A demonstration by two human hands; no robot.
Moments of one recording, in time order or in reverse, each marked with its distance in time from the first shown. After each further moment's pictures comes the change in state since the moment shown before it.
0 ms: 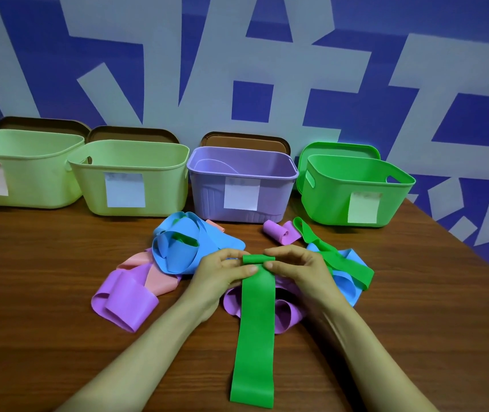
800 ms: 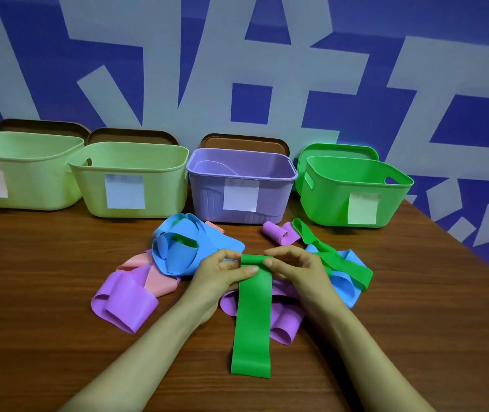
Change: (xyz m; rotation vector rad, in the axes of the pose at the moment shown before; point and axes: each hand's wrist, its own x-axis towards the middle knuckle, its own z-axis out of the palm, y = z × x) left_hand 0.001 -0.004 -0.001 -0.014 0.020 -0.008; right_hand -0.001 0.003 0.000 -0.048 0.012 -0.041
